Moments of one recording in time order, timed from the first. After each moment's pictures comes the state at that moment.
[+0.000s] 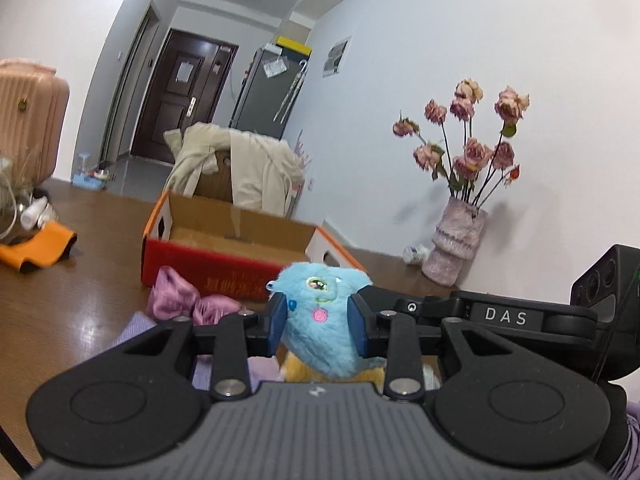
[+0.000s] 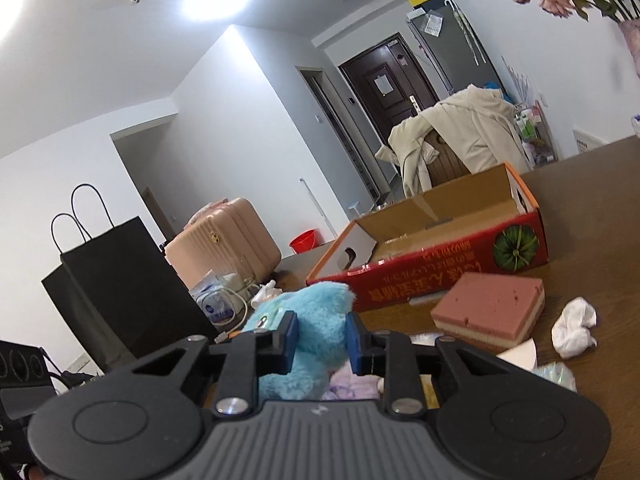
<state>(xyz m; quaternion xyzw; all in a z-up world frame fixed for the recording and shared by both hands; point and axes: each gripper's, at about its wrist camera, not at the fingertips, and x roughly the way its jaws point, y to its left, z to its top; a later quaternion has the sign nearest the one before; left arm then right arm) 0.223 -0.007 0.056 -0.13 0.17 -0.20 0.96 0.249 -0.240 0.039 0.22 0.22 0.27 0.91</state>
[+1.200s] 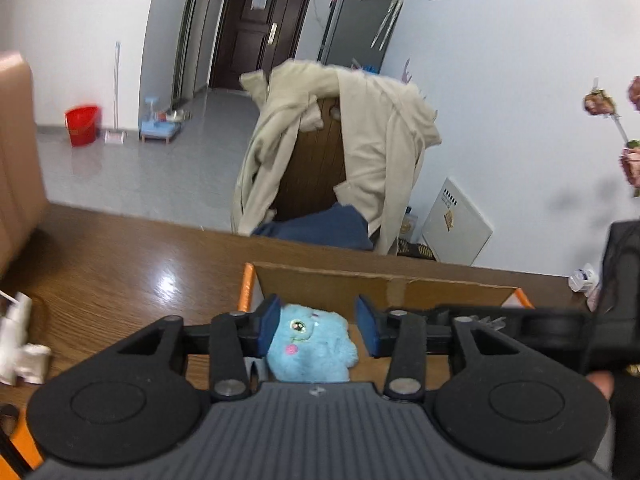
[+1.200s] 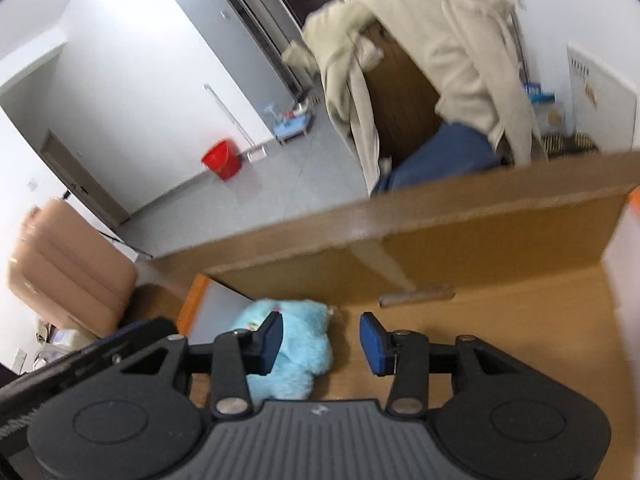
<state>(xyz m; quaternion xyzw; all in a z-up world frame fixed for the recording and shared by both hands) 0.588 0.045 0.071 -0.09 0.31 -0.07 0.94 0.638 -0.164 0.030 0.18 0.40 0.19 0.88</state>
